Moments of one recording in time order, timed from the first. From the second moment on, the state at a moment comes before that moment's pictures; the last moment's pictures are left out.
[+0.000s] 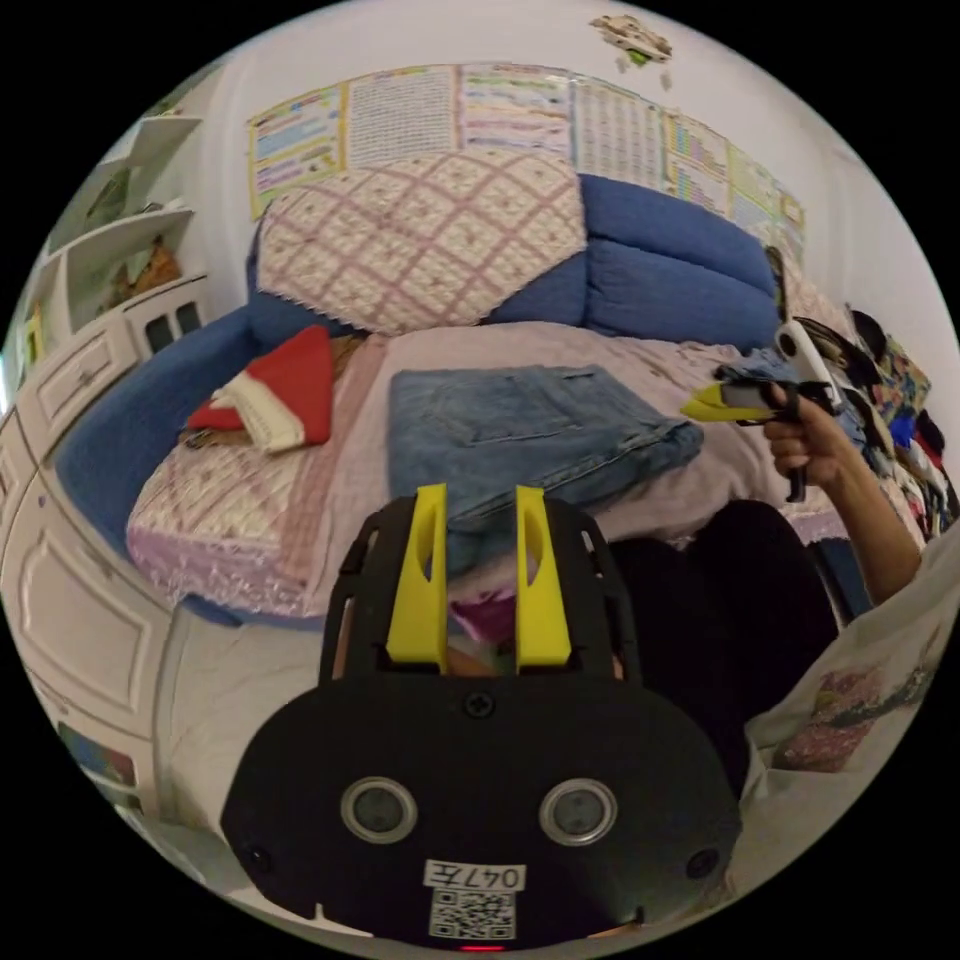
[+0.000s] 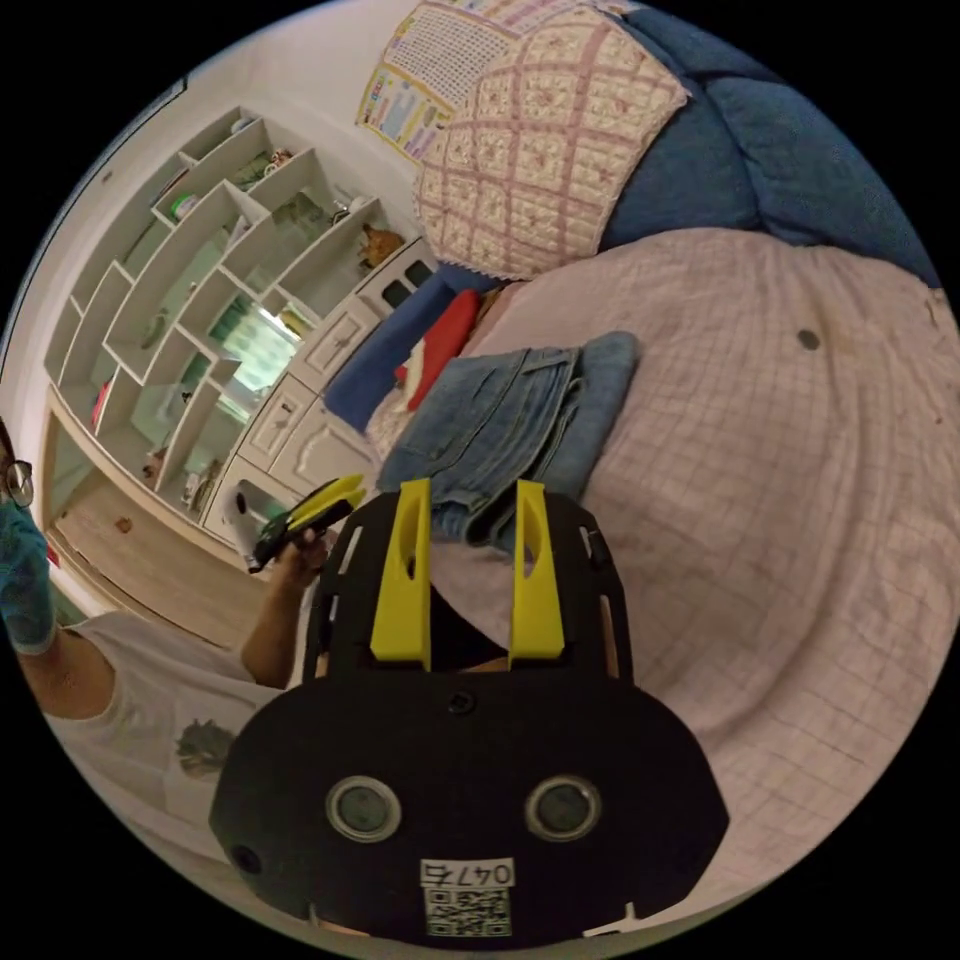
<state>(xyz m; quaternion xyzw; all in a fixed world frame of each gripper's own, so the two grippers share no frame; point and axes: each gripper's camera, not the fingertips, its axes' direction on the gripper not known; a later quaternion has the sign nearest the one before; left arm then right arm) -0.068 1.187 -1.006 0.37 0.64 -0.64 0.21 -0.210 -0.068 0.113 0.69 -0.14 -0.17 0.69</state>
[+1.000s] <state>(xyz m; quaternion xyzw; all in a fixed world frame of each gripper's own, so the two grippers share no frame) 0.039 0.976 -0.891 0.31 0.72 -0.62 0.05 -0.165 -0.149 0.185 0.72 -0.09 -0.17 0.66</state>
